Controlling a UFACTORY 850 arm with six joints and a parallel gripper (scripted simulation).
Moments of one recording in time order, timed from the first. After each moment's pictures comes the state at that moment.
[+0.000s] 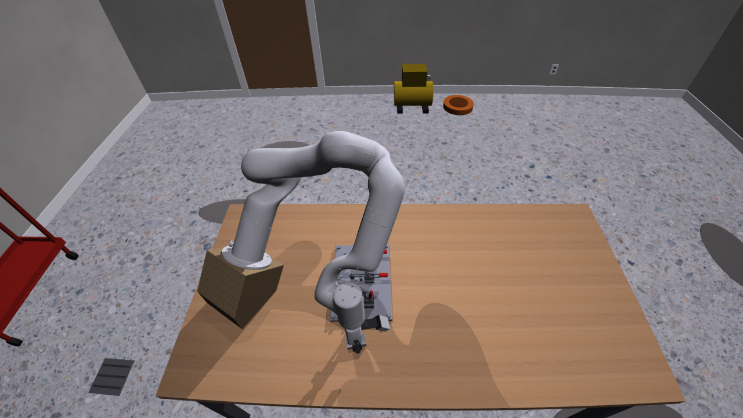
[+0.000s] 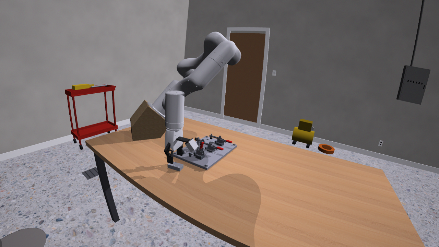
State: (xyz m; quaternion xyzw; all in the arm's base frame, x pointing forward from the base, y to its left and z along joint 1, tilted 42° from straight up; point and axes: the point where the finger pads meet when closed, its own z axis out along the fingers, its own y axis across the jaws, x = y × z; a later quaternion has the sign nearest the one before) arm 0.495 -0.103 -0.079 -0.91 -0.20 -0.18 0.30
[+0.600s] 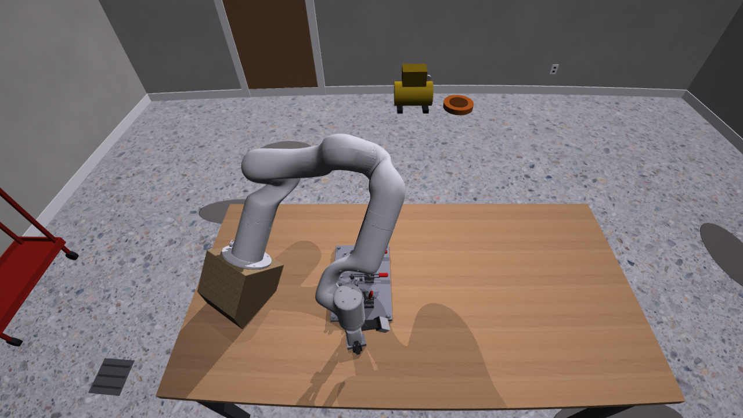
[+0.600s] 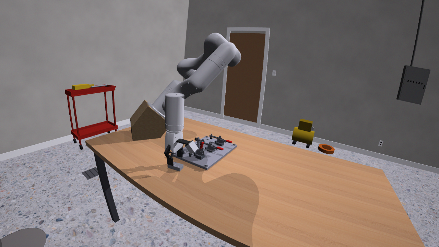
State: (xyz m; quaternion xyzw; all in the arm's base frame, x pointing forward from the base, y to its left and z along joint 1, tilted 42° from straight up) arm 0.497 -0.097 -0.086 -0.91 -0.20 -0.18 0.30
